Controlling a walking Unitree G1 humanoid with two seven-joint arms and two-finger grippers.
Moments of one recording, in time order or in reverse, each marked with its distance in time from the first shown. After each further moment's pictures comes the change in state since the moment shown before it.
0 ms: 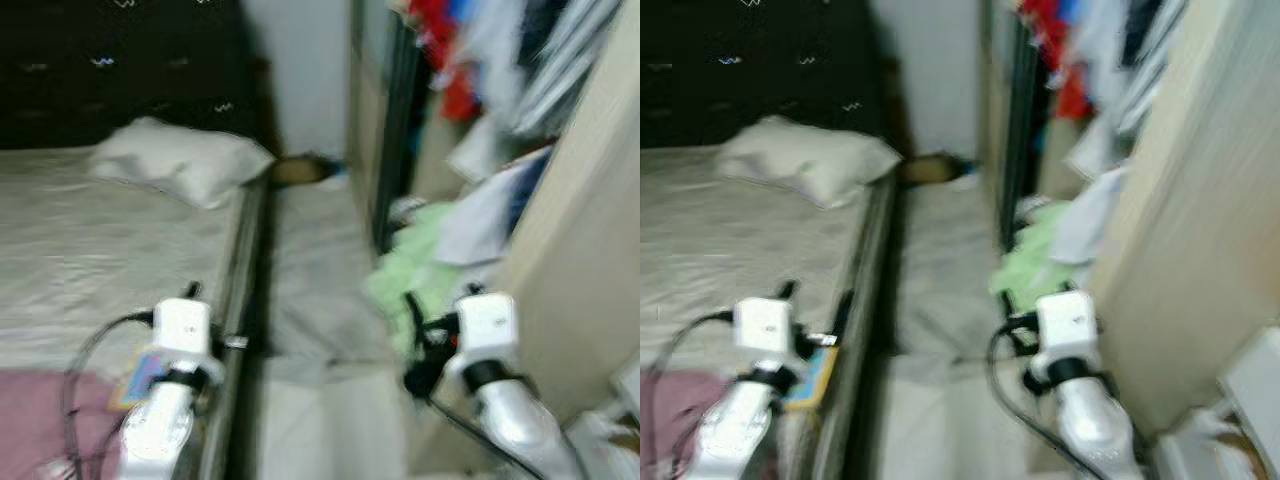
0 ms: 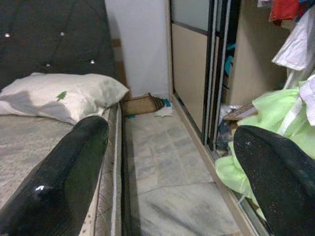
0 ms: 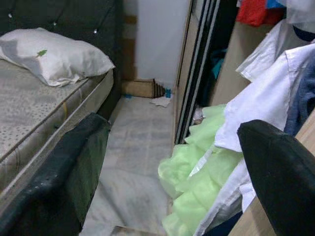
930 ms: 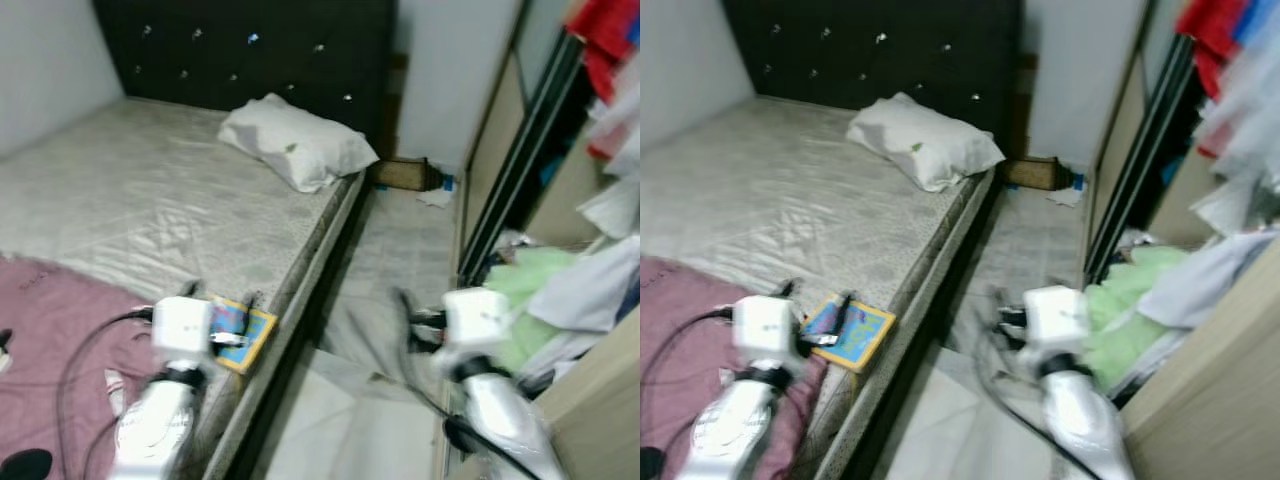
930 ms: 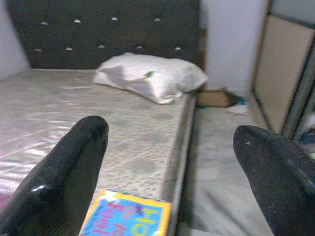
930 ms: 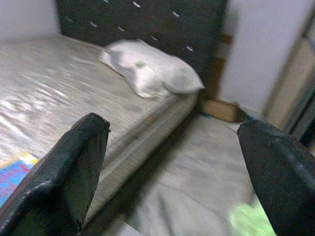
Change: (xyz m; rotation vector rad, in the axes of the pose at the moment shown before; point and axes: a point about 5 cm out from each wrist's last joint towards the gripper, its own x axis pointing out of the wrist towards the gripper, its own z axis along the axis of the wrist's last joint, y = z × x) left arm -0.001 0.010 -0.002 0.022 0.017 0.027; right arm 0.009 0.020 0.006 0.029 -0.025 0.065
